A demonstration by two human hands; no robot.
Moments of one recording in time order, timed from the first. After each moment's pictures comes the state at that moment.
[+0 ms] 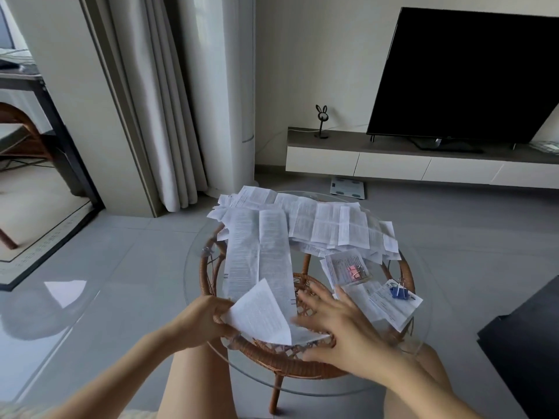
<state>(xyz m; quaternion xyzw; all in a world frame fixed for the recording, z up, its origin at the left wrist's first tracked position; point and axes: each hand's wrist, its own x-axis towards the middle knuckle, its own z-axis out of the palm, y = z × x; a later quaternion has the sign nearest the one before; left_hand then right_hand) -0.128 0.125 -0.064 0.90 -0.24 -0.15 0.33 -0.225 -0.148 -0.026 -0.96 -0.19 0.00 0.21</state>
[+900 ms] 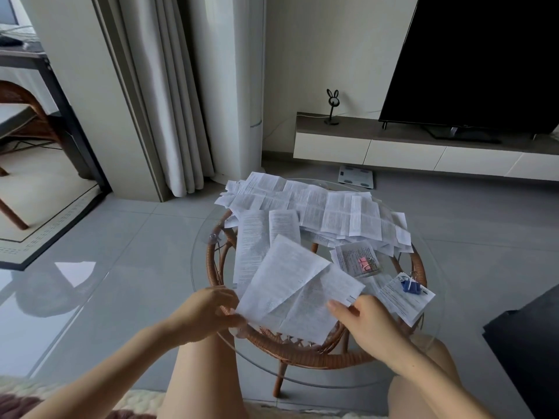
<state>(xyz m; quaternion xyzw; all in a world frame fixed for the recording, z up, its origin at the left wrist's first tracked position) -0.128 0.140 -0.073 0.88 -0.32 -0.11 0.32 -0.228 -0.145 -0.020 -0.89 0.06 0.04 0.44</state>
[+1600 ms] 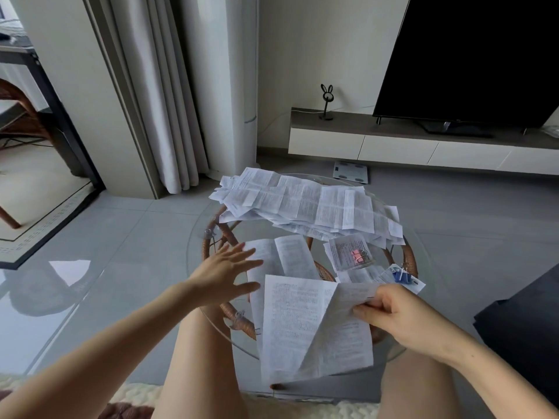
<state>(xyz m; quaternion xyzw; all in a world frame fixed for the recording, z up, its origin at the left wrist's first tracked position) -0.091 0.105 -0.056 0.92 -0.37 -0.07 0.10 -0.256 -0.175 0.038 -0.85 -0.03 0.17 0.51</state>
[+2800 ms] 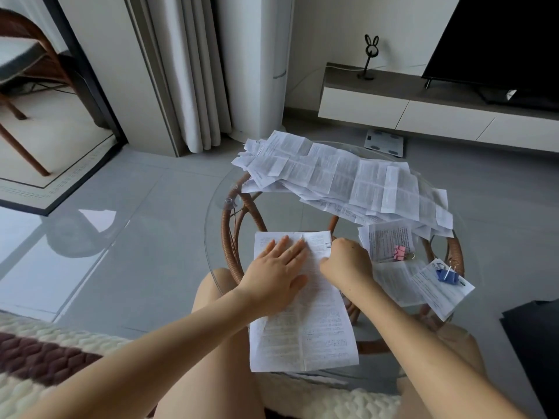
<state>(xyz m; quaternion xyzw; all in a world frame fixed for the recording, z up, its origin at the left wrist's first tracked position) -0.123 0.052 -0.086 0.94 -0.32 -0.05 0.08 -0.124 -0.104 -0.053 -0.99 0.11 0.04 0.11</state>
